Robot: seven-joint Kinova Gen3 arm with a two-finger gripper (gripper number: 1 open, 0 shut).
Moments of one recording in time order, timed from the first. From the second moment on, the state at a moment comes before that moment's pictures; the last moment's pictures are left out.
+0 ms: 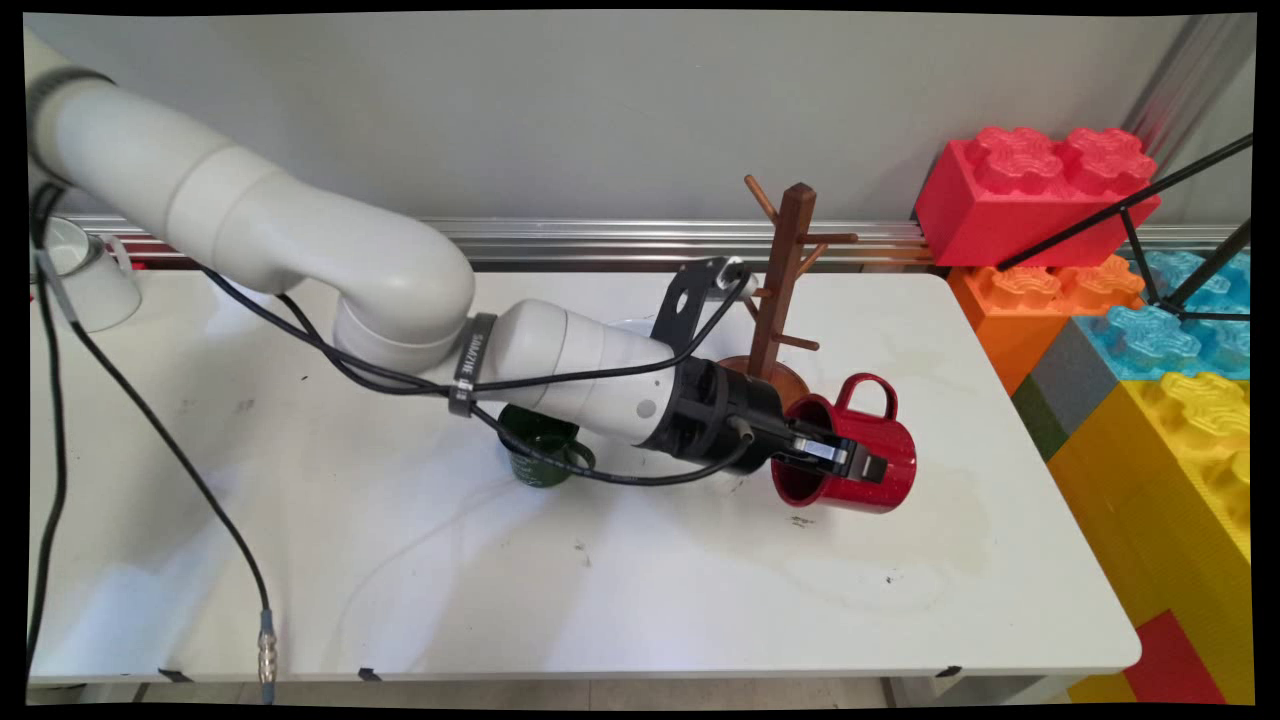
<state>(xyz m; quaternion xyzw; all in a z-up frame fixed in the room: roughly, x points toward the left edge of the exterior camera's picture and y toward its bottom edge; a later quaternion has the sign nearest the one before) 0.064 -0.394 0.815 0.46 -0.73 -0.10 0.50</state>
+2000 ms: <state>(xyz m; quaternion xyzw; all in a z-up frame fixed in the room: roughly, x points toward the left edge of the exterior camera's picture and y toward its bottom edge) 0.069 -0.398 0.881 0.28 -0.94 0.04 0.20</state>
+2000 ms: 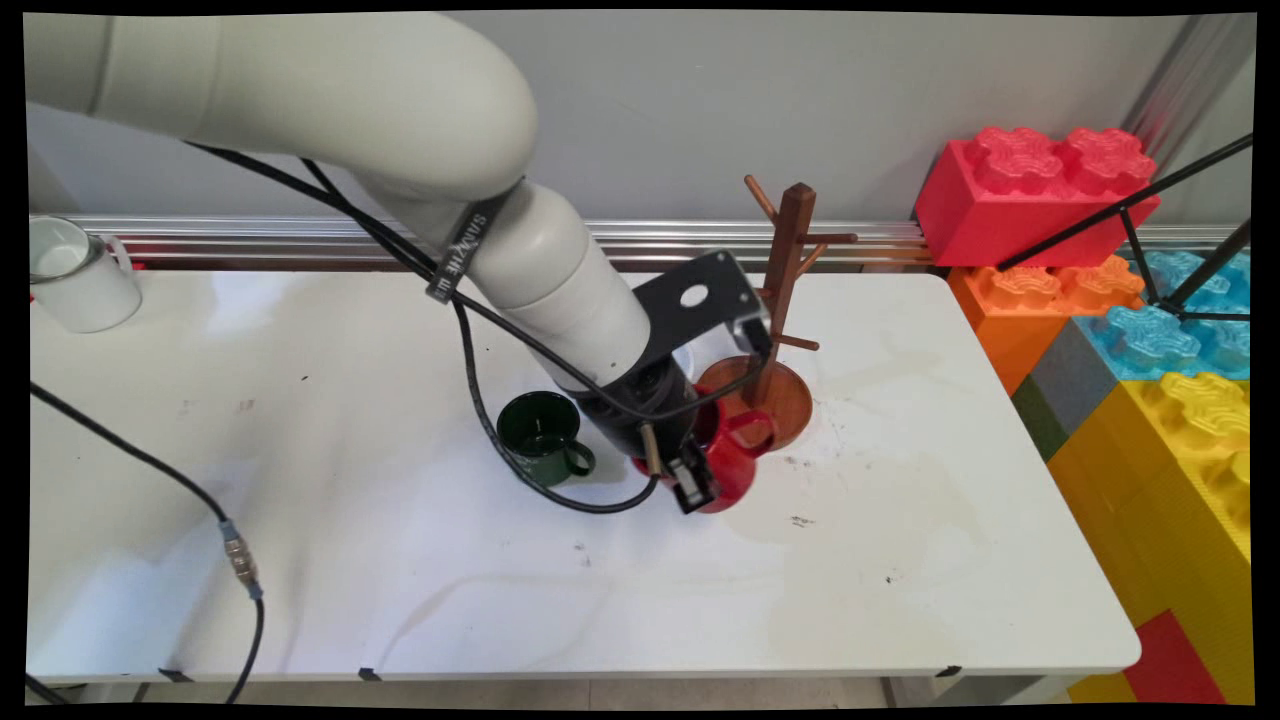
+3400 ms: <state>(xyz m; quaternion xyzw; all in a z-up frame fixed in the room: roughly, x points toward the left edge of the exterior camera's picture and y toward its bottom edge) 0.058 -0.428 0.825 0.24 -0.97 0.05 0.06</state>
